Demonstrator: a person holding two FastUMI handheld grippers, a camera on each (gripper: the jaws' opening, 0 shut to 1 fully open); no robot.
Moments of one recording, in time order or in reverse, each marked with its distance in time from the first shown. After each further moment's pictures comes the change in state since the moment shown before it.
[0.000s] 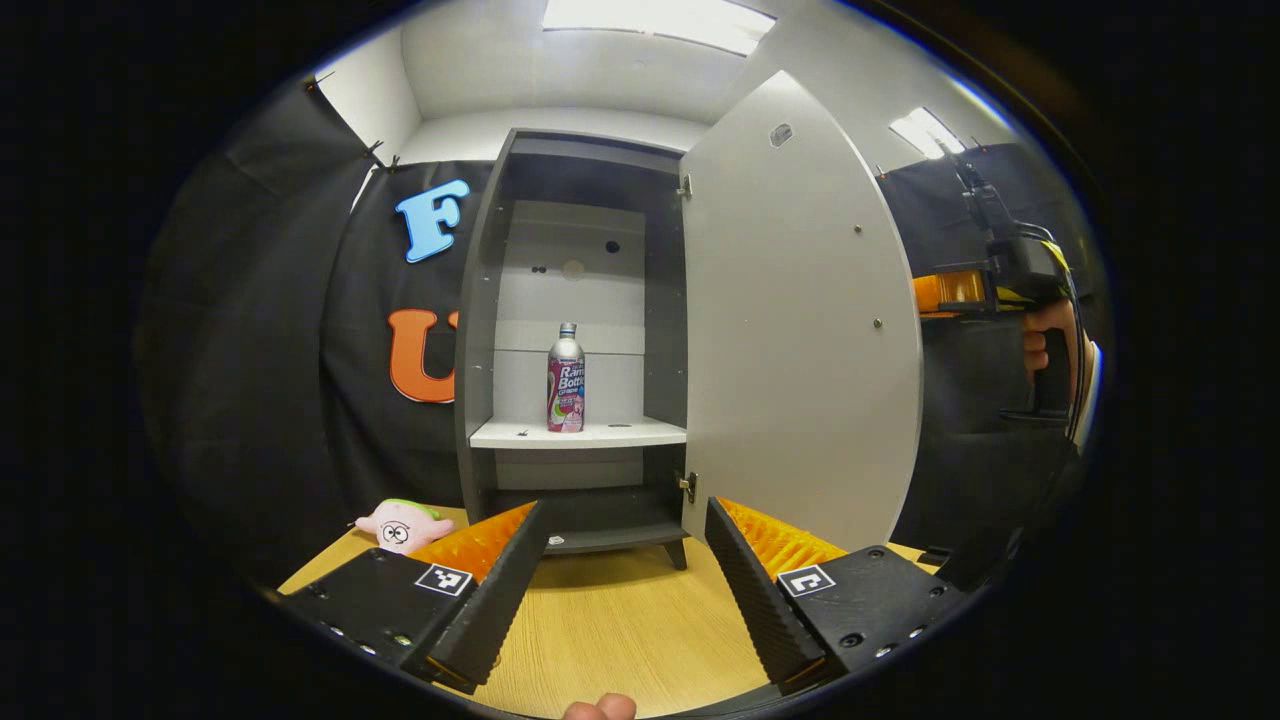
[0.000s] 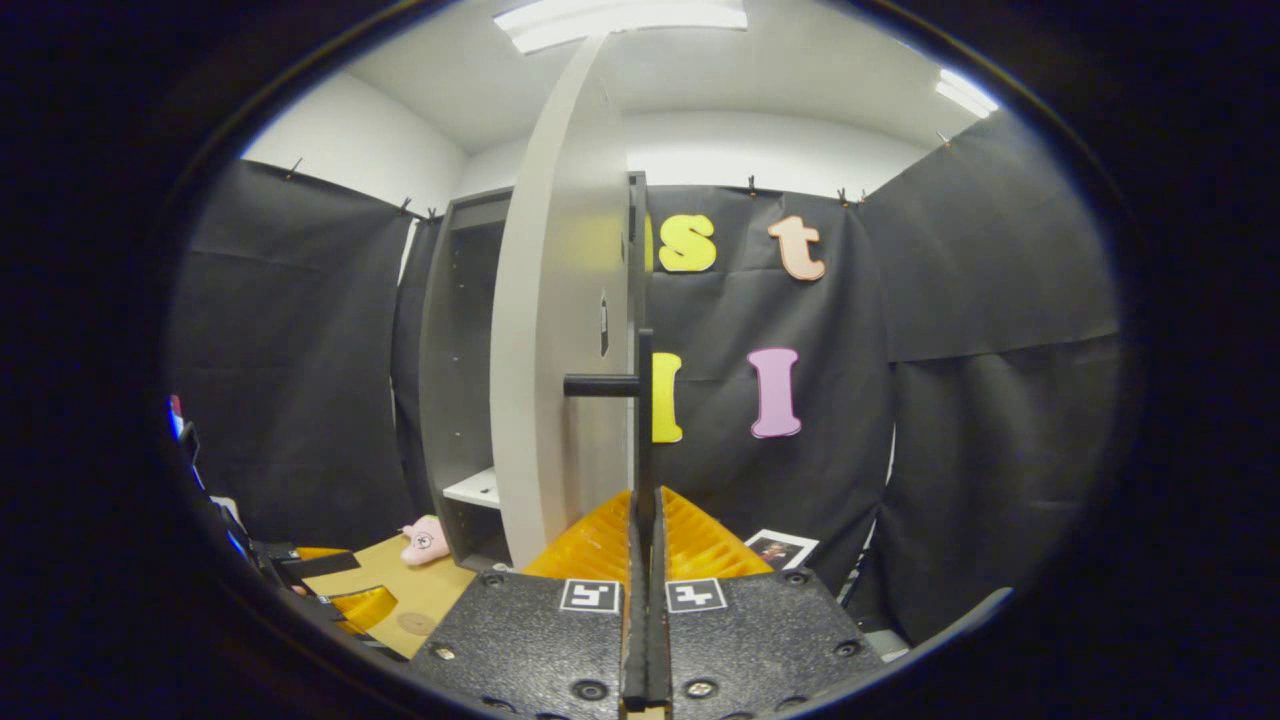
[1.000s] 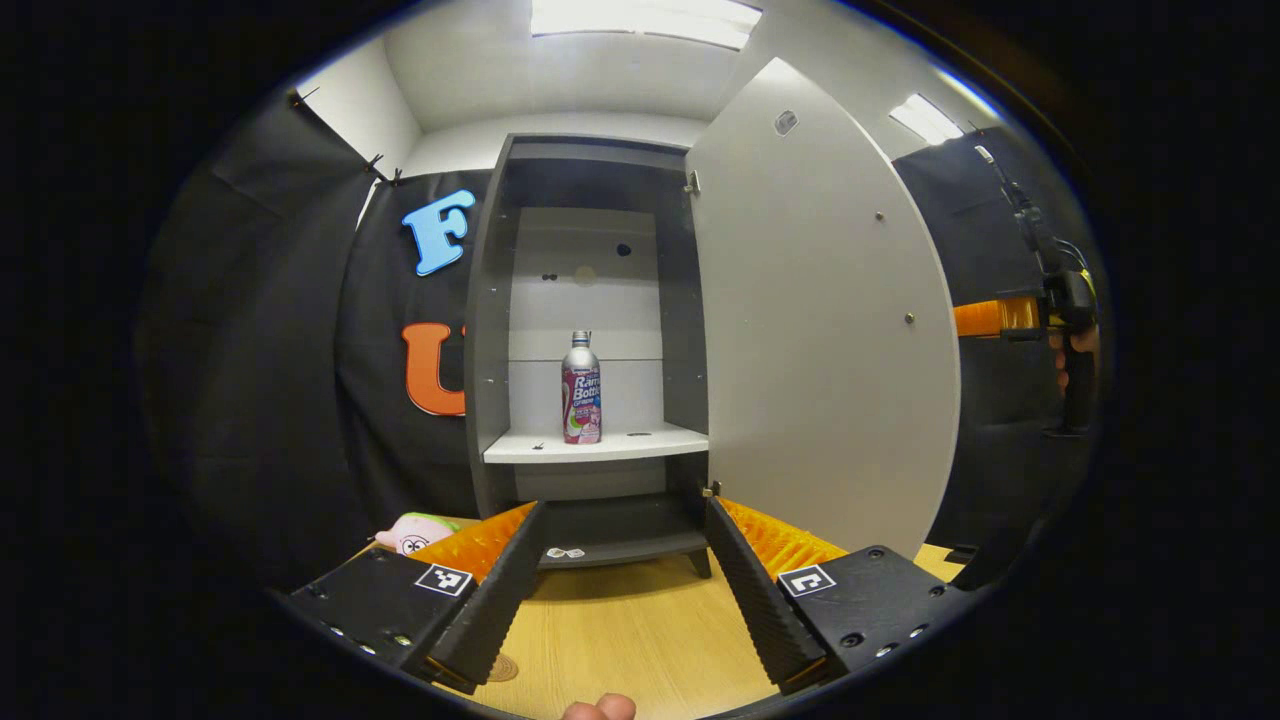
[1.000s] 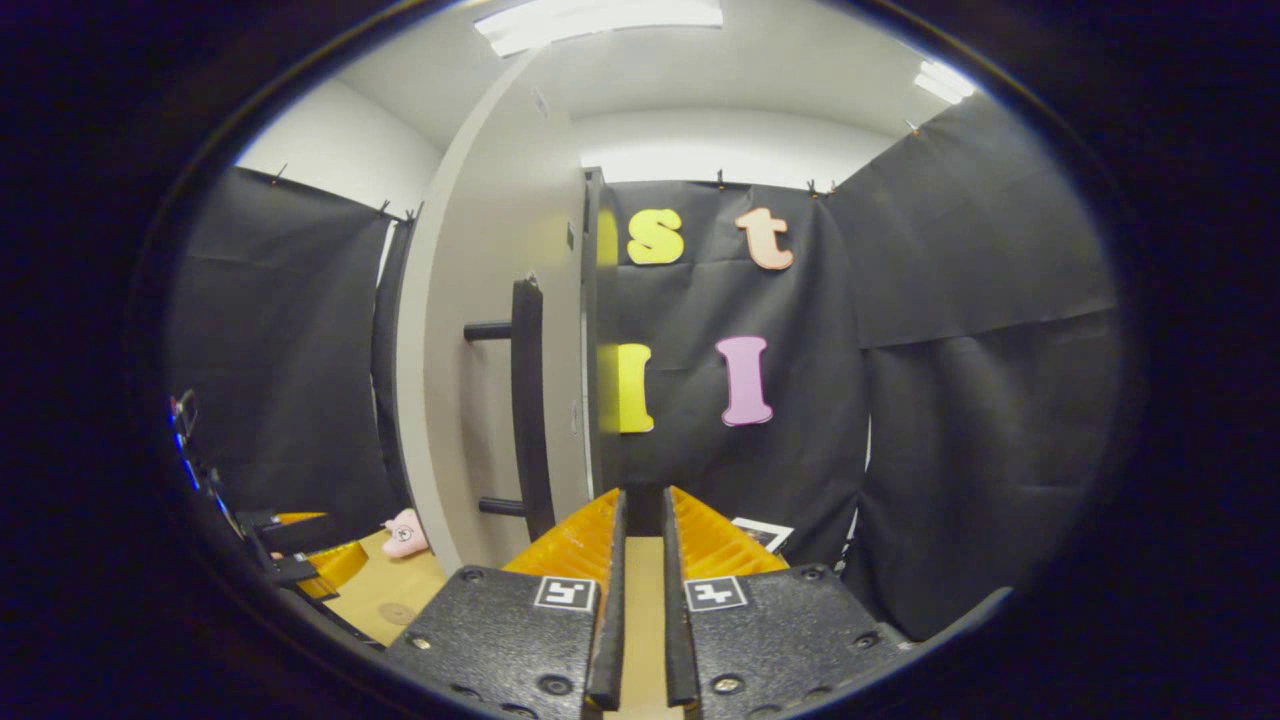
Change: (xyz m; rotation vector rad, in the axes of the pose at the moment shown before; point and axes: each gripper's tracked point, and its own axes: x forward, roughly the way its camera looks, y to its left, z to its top) left arm 0.027 0.019 0.011 0.057 -0.013 0.074; right arm -0.002 -0.024 -0.008 -0.005 -0.002 -0.062
